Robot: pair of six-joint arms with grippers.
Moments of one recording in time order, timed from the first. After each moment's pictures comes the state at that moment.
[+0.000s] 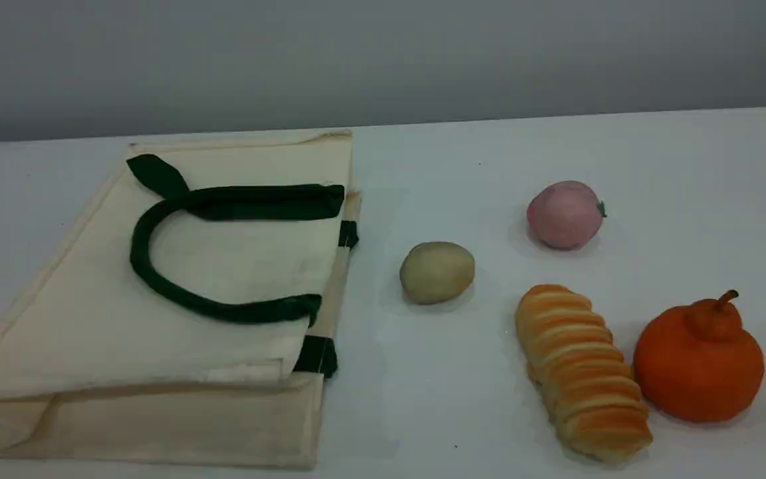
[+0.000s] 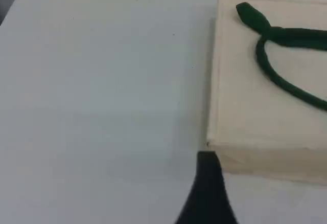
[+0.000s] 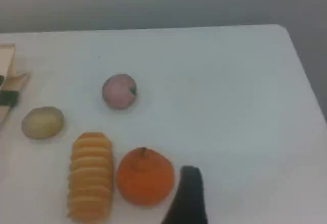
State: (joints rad) left arm -0.04 0.00 -0.51 0.10 1.08 -0.11; right arm -0.08 0.00 -0.51 0.13 1.07 -0.08
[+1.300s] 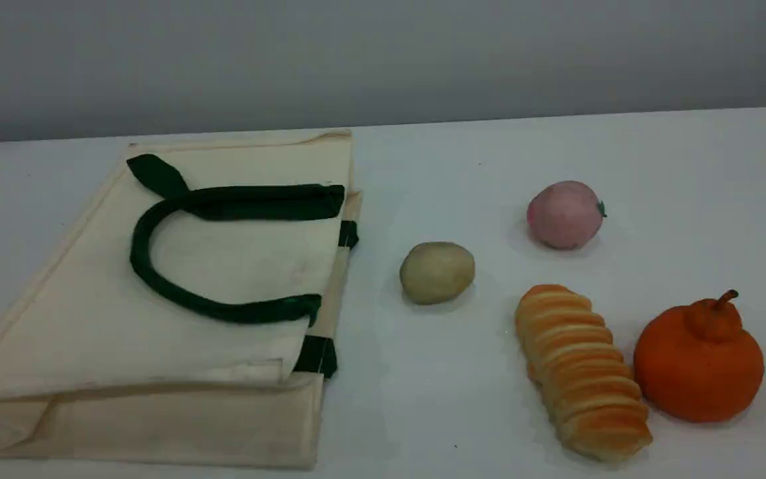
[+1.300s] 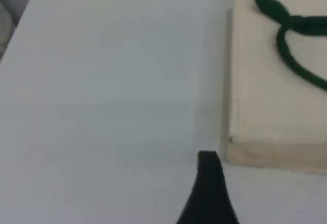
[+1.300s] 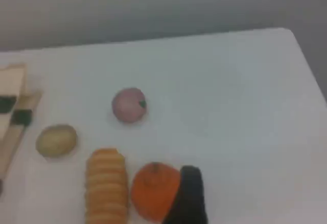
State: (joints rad) left arm -0.15 0.08 -0.51 0.24 1.08 -0.18; right arm -0.08 0.09 -0.55 0.16 1.01 -0.03
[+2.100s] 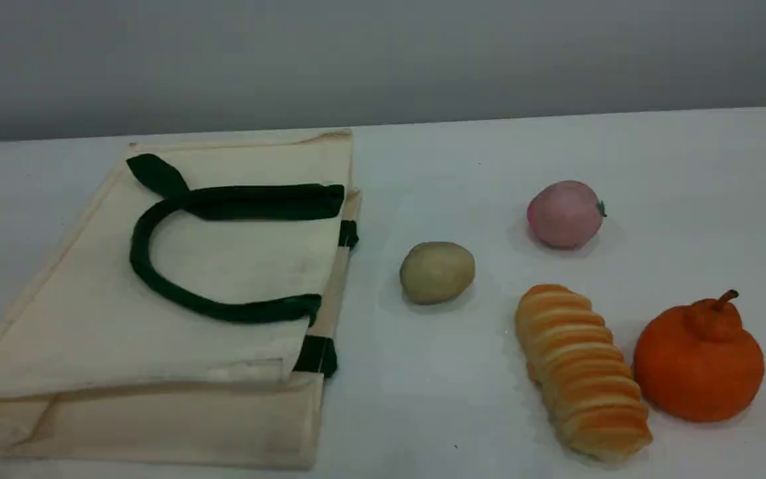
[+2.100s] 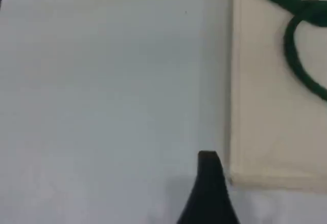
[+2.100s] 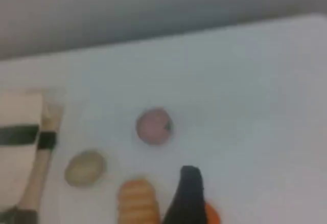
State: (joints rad) left arm -0.23 0.94 -0.90 0.34 0.95 -0.27; right arm -0.08 0.83 -0.95 0.24 0.91 -0.03
